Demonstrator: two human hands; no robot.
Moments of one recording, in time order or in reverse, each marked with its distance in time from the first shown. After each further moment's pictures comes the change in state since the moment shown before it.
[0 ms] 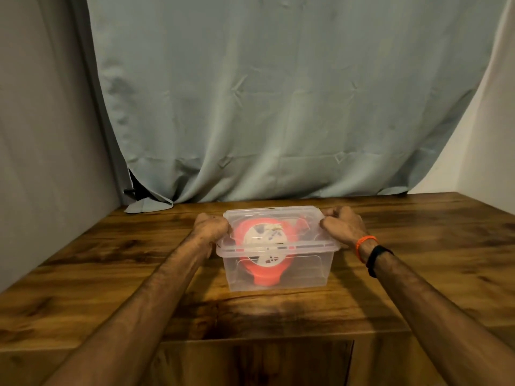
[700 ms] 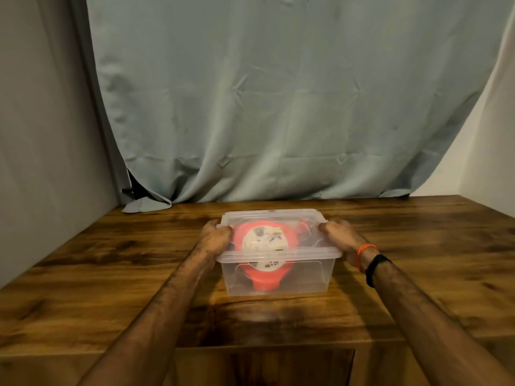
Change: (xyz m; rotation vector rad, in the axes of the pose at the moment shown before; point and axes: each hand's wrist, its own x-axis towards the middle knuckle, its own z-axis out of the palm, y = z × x) left_hand 0.011 -0.021 0.016 0.072 0.018 0.113; right_hand 0.002 0.008 0.012 0.298 -0.151 0.110
